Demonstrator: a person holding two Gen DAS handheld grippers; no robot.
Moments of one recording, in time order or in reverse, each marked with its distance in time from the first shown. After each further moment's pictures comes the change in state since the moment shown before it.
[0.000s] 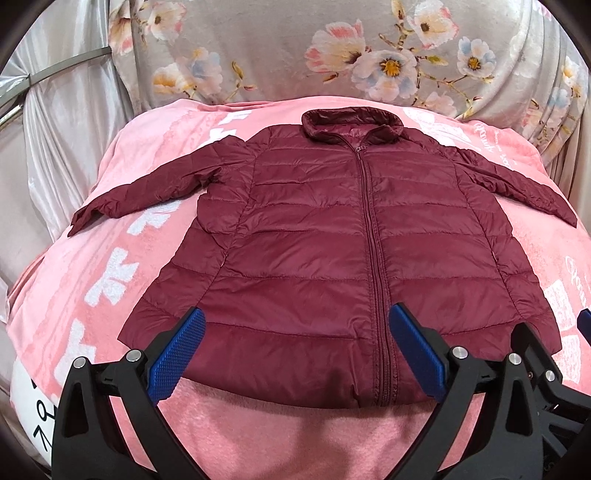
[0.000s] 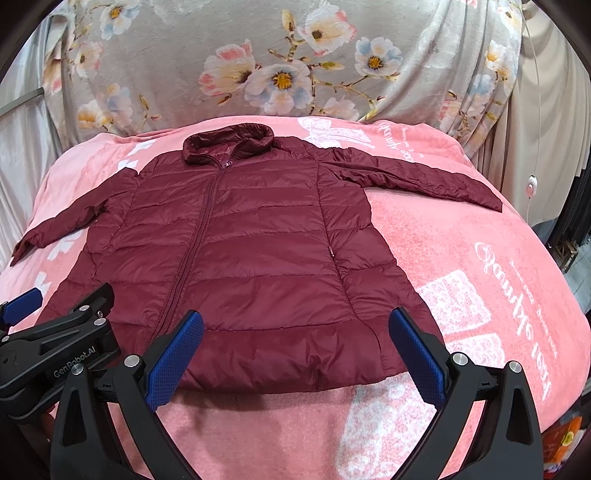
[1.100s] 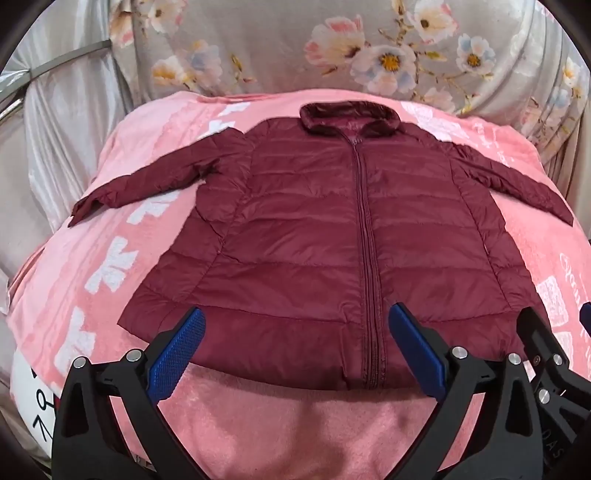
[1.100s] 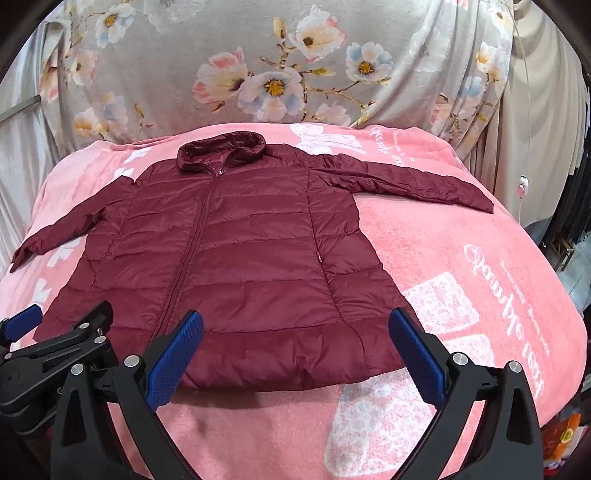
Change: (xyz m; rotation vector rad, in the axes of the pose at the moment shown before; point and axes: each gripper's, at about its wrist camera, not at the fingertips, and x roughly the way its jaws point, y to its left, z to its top) left arm -0.007 -0.005 0.000 0.001 0.046 -0.012; right arm -0.014 -0.014 0.003 0.025 -0.015 -0.001
